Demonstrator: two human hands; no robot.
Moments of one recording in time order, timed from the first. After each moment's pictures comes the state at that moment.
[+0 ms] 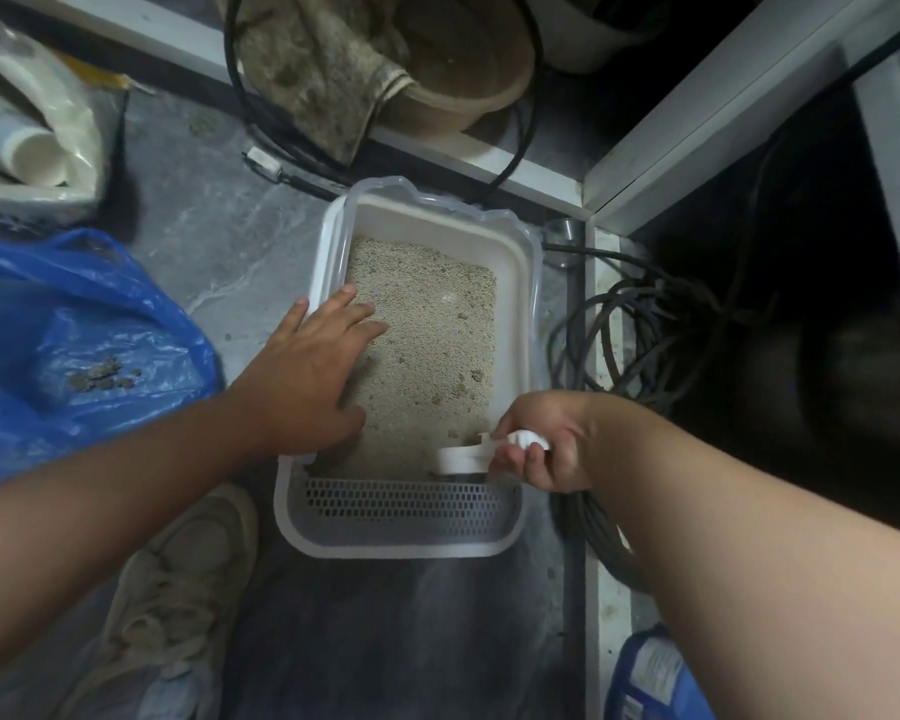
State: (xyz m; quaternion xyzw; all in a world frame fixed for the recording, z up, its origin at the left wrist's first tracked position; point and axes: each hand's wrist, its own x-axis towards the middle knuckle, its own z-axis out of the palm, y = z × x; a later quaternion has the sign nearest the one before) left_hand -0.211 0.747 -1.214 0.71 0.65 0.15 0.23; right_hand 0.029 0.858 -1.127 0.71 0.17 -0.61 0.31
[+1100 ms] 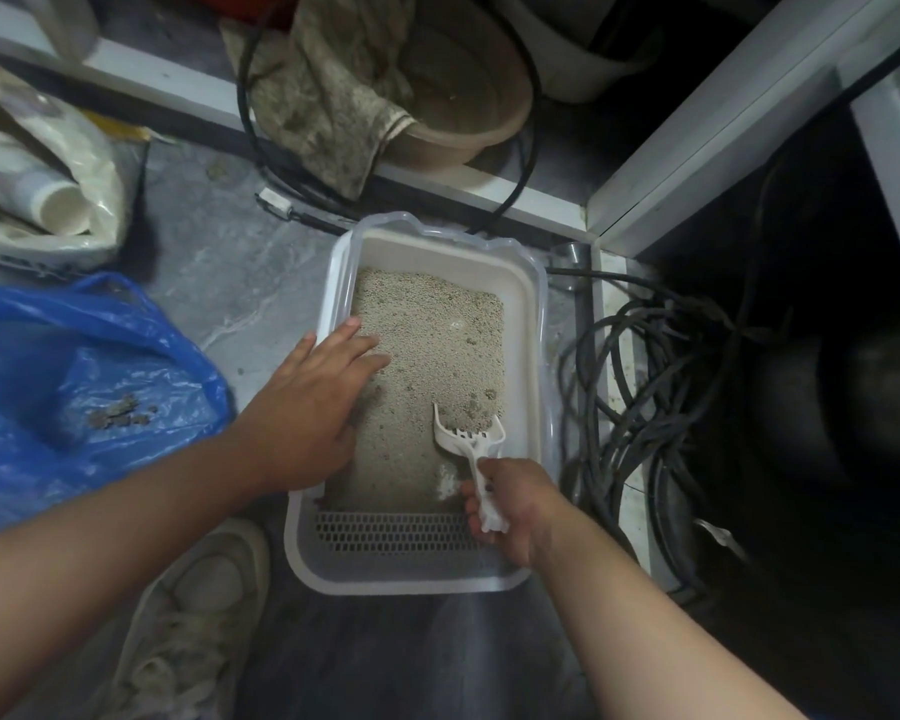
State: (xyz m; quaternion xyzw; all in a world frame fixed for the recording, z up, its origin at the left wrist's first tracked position) left_hand -0.214 0.745 -1.212 0.71 0.65 0.17 0.22; right_hand 0.019 0.789 -1.172 0.75 0.20 -0.63 -0.07
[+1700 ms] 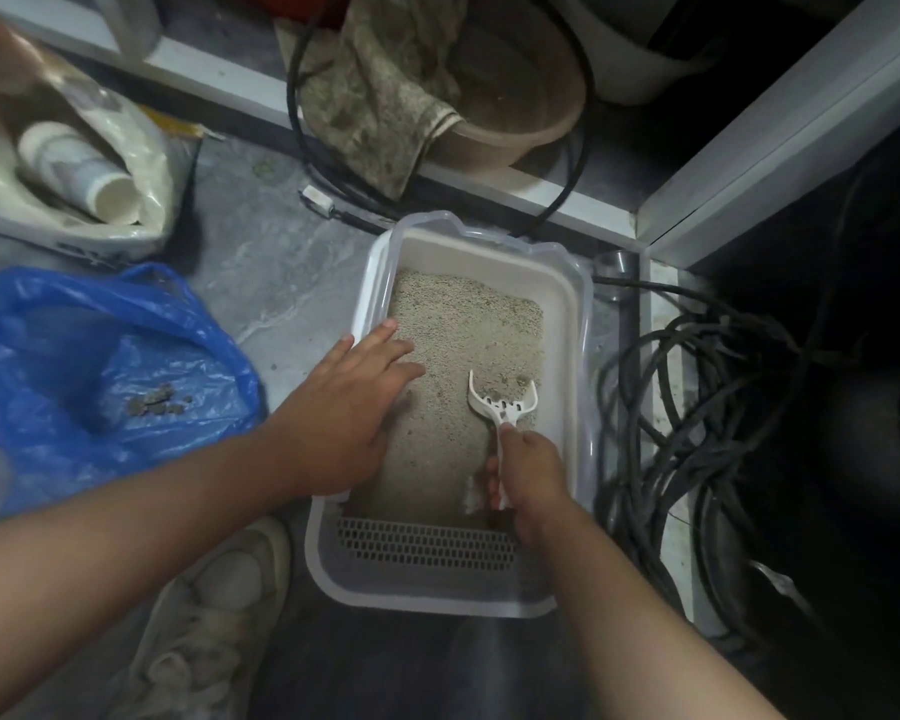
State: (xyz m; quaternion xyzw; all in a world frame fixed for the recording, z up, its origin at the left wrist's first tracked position) left_hand -0.210 0.747 -1.213 0.71 0.65 0.16 0.22; right_hand 0.008 0.815 -1.223 0.74 0.40 -0.54 -0.12
